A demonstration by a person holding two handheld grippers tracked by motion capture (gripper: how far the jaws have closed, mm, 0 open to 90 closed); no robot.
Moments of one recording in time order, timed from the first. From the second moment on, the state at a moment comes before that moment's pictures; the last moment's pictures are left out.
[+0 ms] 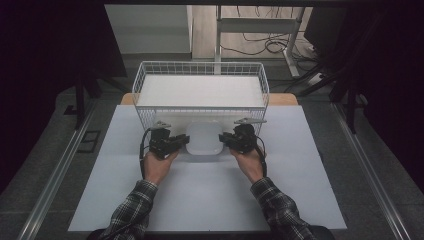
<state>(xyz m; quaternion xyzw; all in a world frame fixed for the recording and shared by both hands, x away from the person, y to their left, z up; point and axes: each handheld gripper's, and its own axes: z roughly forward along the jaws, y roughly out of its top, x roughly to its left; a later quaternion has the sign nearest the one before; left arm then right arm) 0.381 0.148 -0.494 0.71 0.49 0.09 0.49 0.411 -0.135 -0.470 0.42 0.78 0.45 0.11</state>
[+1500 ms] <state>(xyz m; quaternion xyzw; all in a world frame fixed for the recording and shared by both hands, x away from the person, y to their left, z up) 0.354 0.150 -0.485 0.72 0.44 0.17 0.51 0.392 -0.130 -0.457 0.34 0.80 0.48 0.15</state>
